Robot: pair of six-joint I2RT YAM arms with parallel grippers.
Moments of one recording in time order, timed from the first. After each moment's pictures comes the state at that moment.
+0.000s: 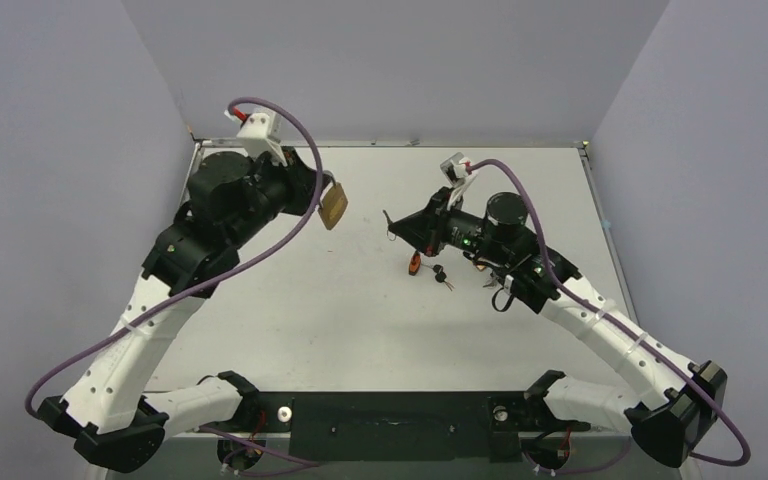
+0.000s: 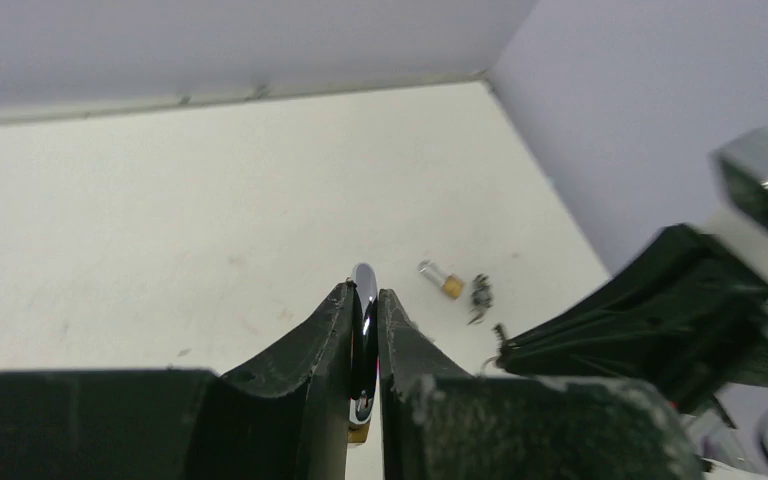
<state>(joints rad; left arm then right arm) -0.60 1.11 1.57 -0.57 -0.01 -0.40 0.65 1.08 1.00 0.00 -0.45 0.42</state>
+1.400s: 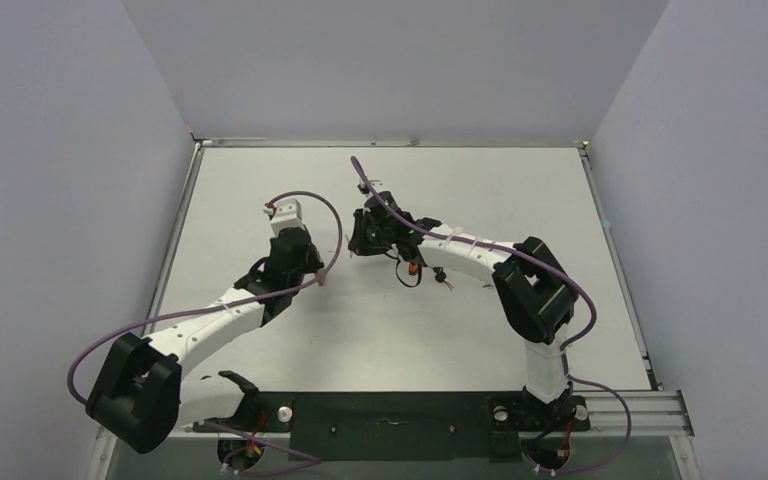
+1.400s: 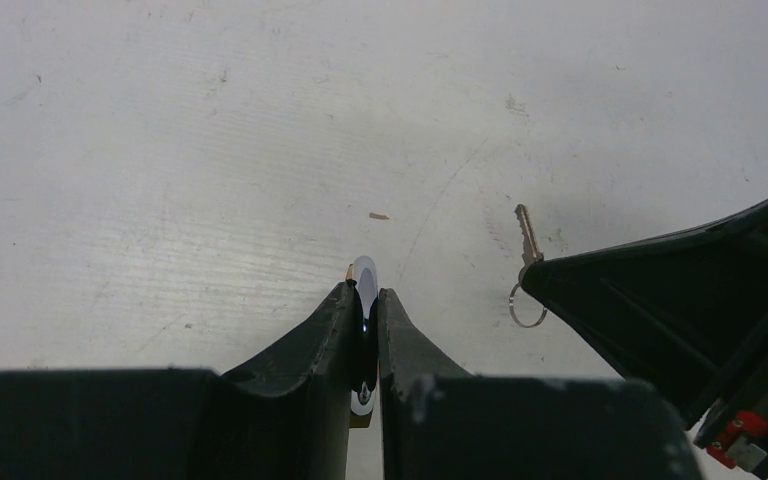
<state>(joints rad) -0.54 1.20 0.63 0.05 -0.44 -0.55 0.79 1.94 1.37 -0.11 -0.06 0.55</state>
